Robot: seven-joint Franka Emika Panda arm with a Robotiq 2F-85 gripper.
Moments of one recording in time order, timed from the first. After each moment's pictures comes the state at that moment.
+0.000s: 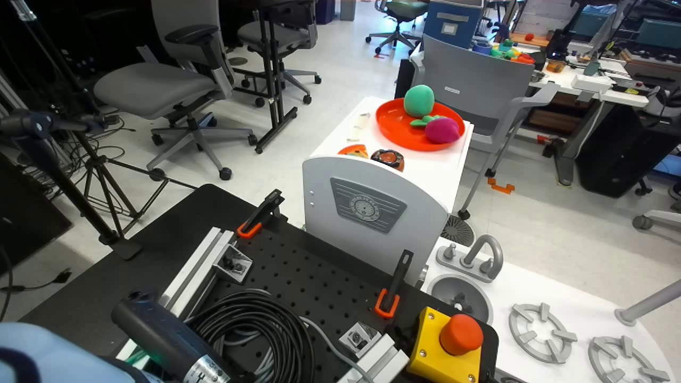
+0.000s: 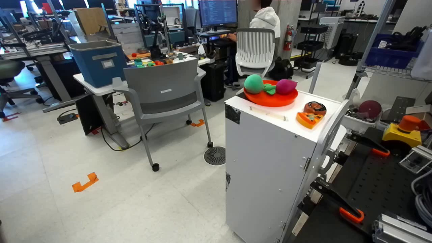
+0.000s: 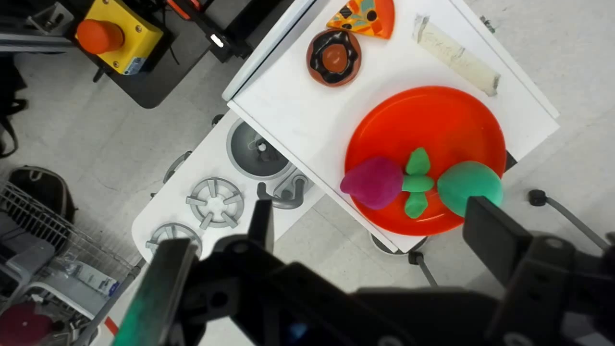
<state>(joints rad) -0.12 -0.13 0.01 -2.06 -0.04 1.92 0.61</state>
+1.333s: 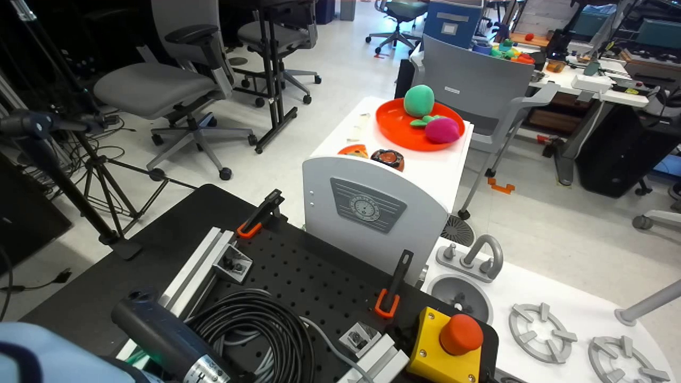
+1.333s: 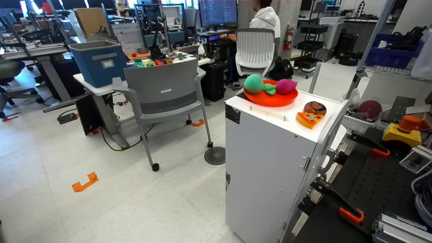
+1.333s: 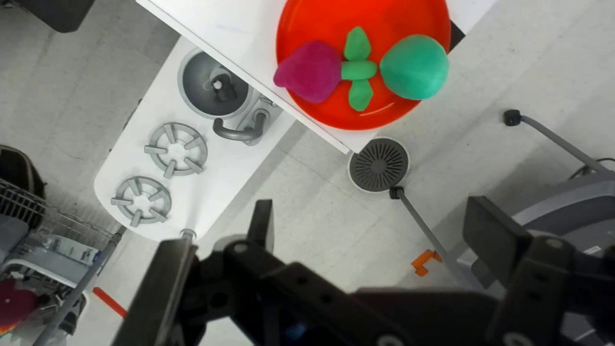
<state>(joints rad) -0.08 0.13 -0.05 -1.76 -0.04 2.00 0.69</state>
